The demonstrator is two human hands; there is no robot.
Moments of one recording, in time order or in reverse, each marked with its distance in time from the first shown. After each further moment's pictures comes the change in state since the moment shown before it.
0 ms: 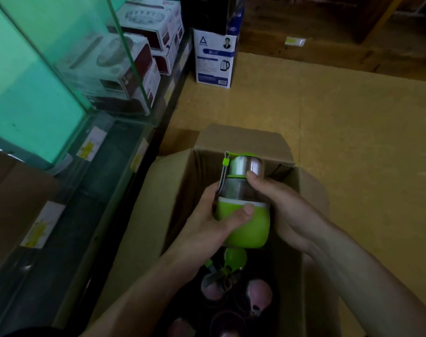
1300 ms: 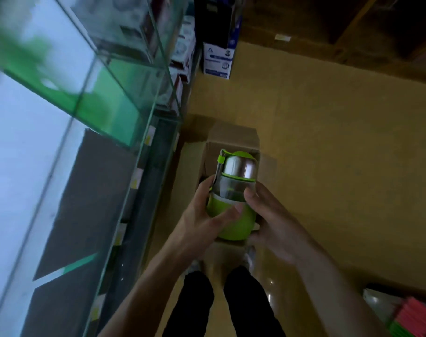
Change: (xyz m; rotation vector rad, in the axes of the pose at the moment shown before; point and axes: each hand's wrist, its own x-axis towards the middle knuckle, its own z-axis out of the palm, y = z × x) left_hand -0.275 0.302 0.013 0.017 -0.002 -0.160; right_hand -0.309 -0.214 0.158 0.051 0.046 0.195
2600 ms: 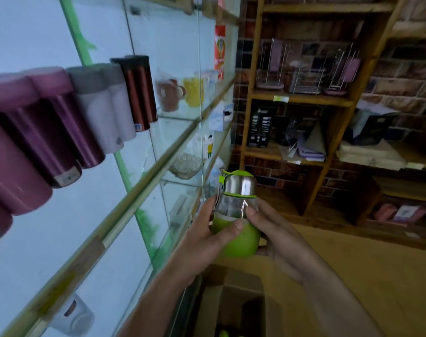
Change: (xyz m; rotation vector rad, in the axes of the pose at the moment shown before) left_hand -0.285 0.314 -0.029 0.106 0.035 0.718; right_hand -0.299 -0.250 0.180 -0.283 -0.113 -0.657
